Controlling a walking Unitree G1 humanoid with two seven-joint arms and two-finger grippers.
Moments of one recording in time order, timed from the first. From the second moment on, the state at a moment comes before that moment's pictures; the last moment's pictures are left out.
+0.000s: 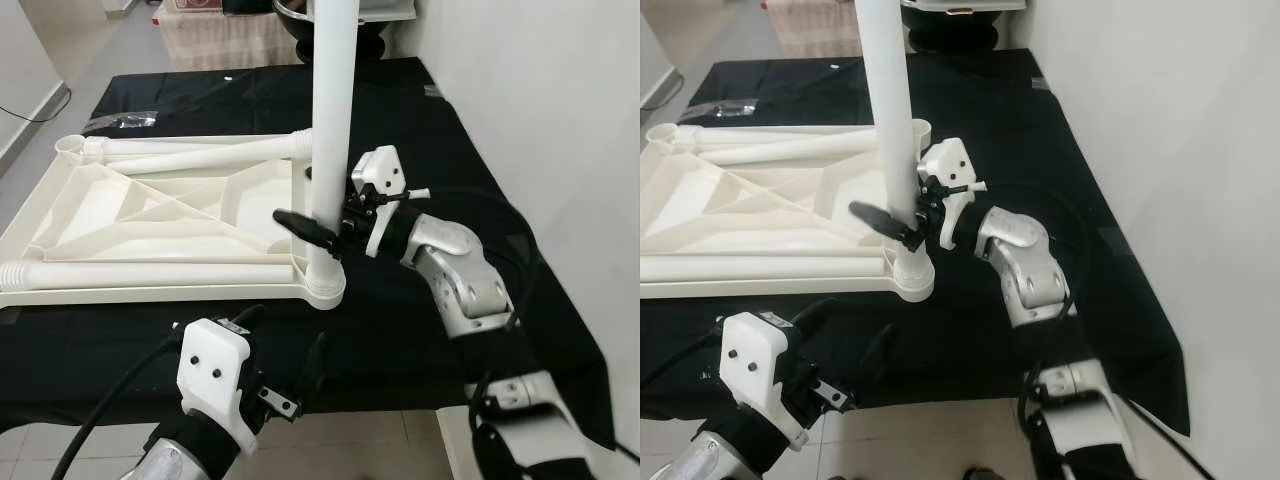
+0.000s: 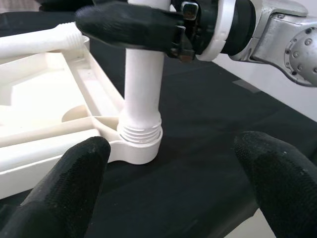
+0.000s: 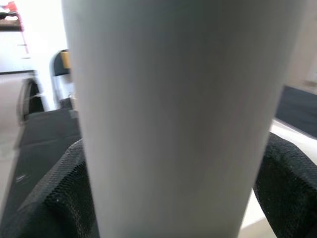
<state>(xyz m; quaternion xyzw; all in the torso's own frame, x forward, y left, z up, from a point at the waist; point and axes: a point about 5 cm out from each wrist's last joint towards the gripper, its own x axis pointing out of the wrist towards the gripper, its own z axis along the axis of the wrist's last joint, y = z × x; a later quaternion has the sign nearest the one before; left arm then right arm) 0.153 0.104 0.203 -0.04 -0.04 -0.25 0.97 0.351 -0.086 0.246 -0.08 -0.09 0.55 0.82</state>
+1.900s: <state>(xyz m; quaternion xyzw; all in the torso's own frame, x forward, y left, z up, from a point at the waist) 0.155 0.122 0.213 0.01 -0.08 -0.21 0.97 0.312 -0.084 0.218 0.00 -0.09 0.36 0.93</state>
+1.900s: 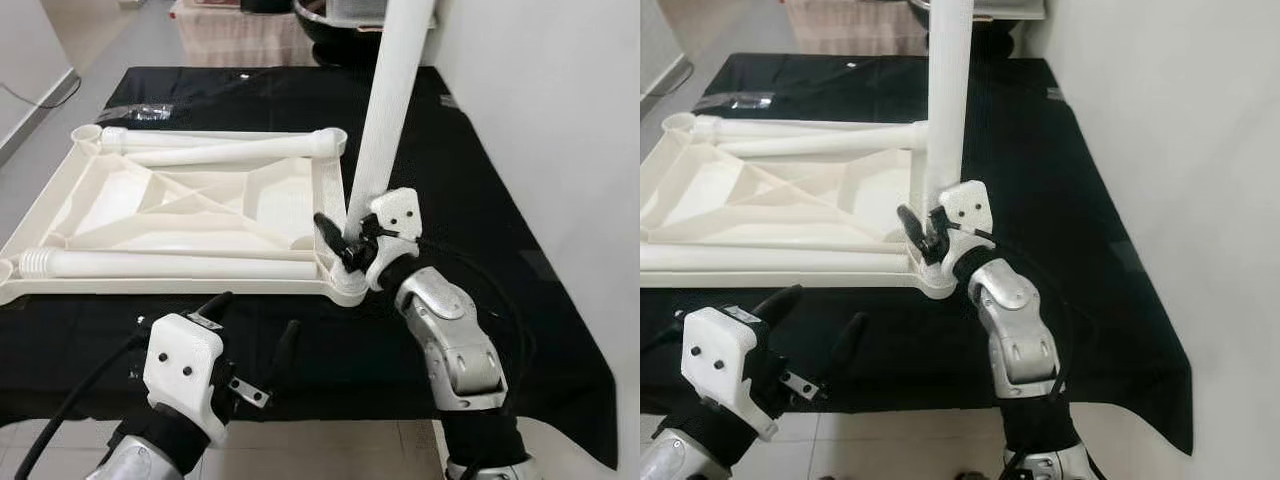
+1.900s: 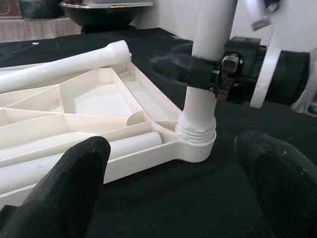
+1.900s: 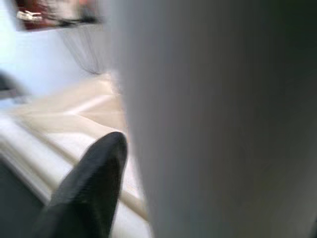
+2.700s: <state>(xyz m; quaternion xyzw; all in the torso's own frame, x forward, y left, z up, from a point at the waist) 0.153 0.123 0.208 0.01 -0.06 -0.20 0.98 0.368 -0.110 0.258 -0.04 -0.06 0.62 0.78</state>
